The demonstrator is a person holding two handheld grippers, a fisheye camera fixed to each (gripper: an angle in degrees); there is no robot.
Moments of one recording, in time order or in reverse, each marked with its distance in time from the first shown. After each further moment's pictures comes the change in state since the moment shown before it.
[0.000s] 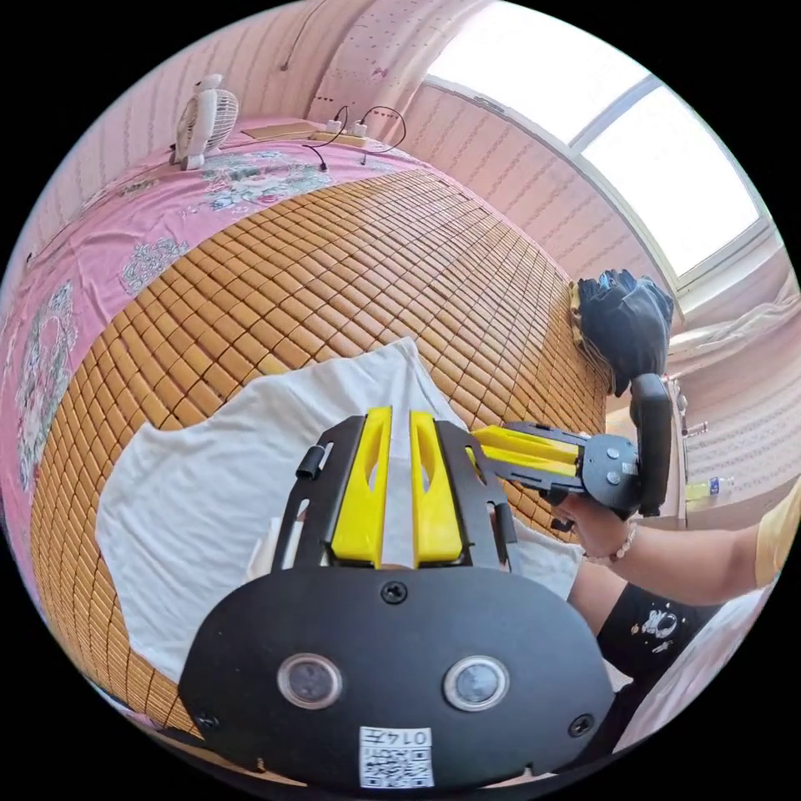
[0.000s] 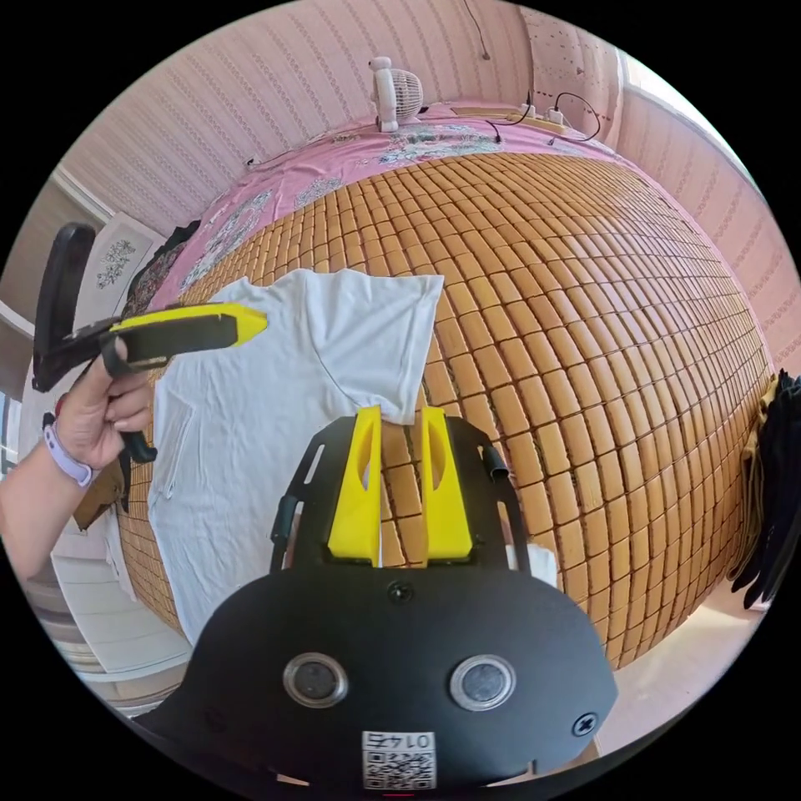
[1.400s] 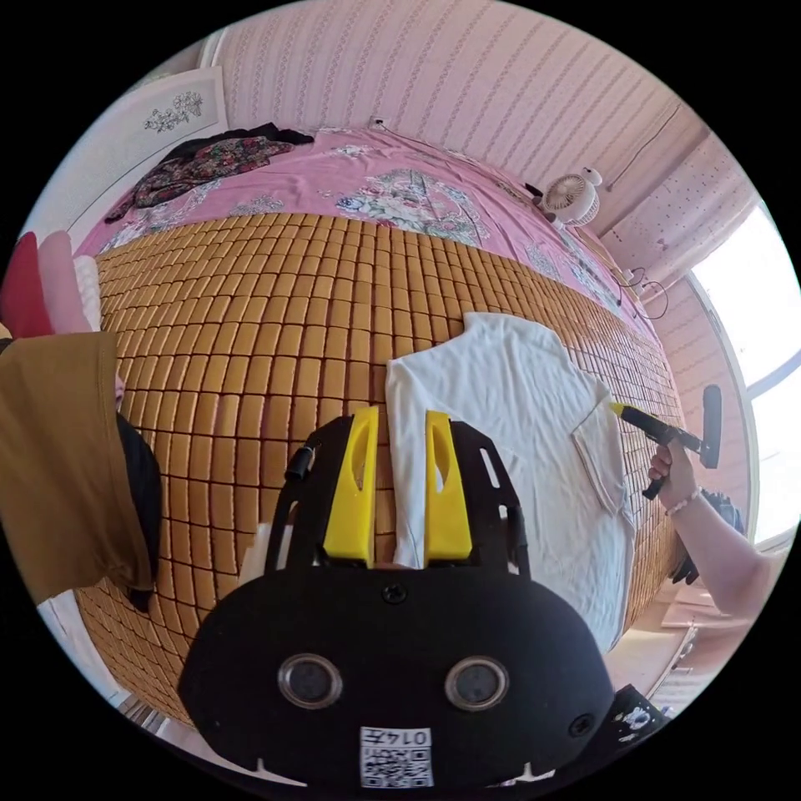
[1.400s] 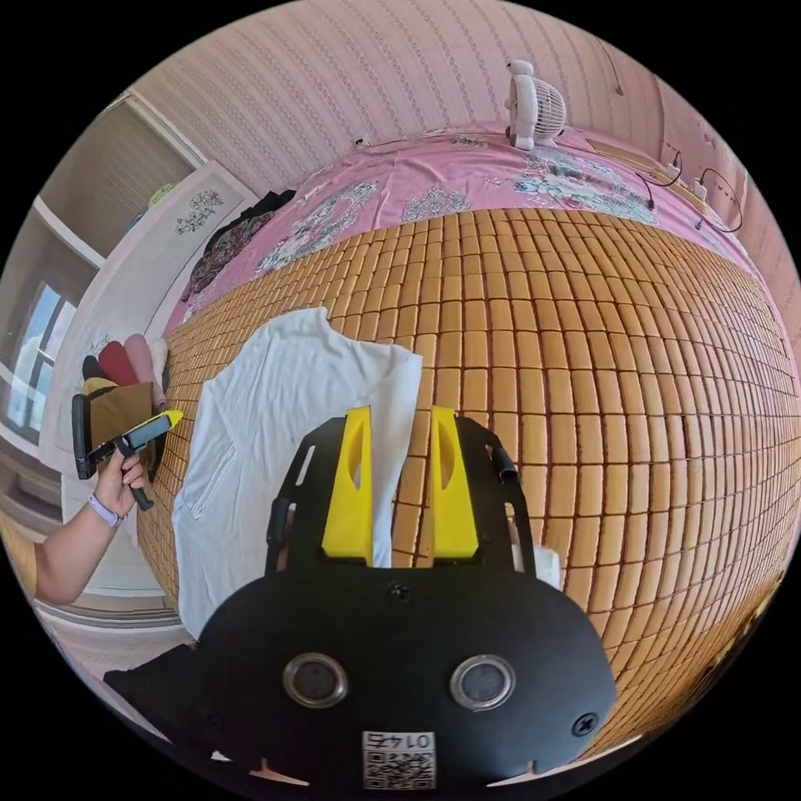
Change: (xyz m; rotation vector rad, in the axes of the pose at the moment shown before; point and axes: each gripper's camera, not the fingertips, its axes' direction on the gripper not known) left arm -0.142 0.268 -0.135 0.287 -0.352 -0.803; right arm -0.019 -0.087 -0.008 -0.001 -0.202 -0.290
